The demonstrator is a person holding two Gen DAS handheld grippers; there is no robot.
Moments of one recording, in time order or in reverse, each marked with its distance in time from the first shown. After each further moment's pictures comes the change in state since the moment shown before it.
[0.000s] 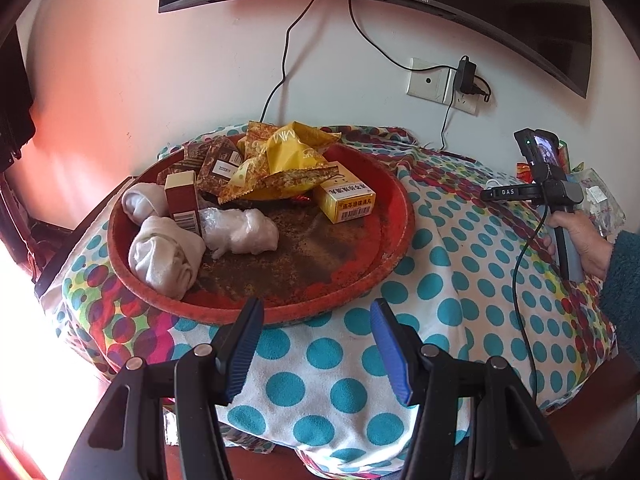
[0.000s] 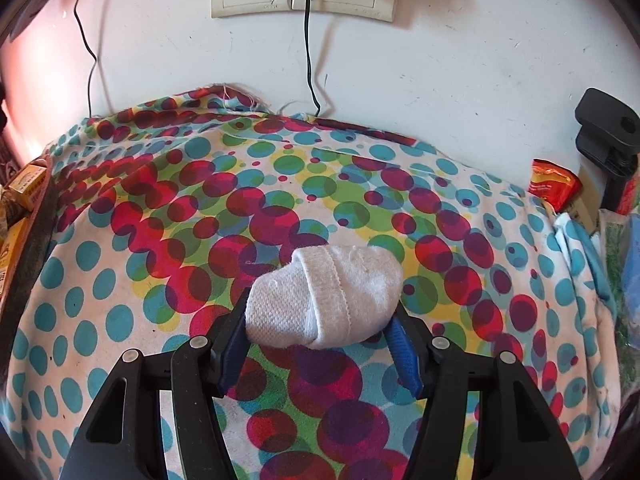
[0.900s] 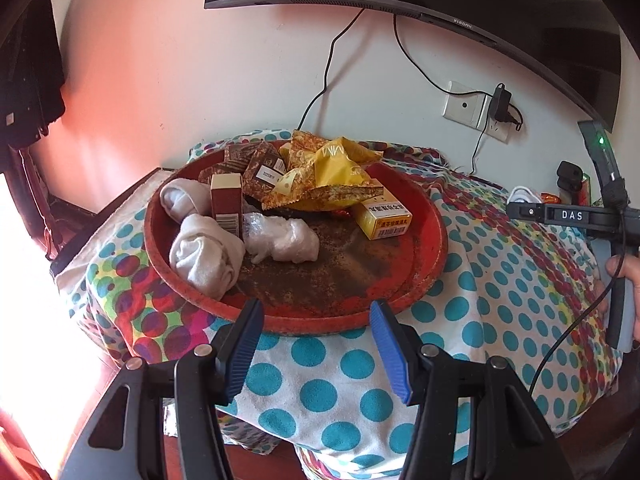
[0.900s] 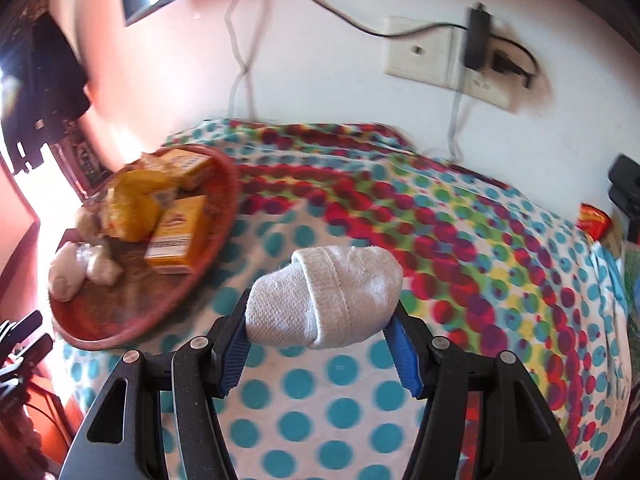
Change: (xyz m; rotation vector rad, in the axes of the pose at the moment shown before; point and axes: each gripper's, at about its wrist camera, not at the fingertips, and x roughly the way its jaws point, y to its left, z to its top) left arm -0.008 0.018 0.004 -0.083 -0.036 0.084; right arm -0.113 0.112 -0.027 -0.127 -0.091 0.244
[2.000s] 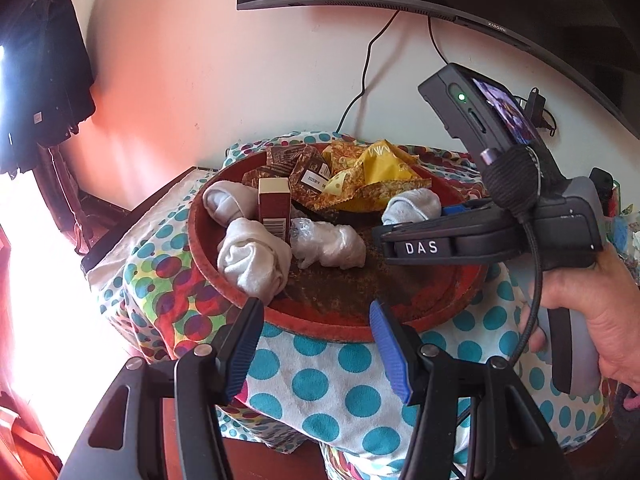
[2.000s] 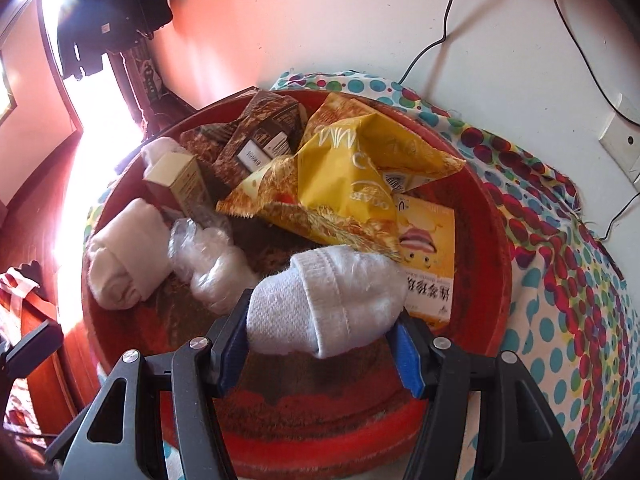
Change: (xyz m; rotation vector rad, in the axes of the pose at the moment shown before) left arm -0.002 0.019 0.005 -0.035 0.007 0.114; right arm 0.083 0.193 0.025 -0.278 0.134 0.110
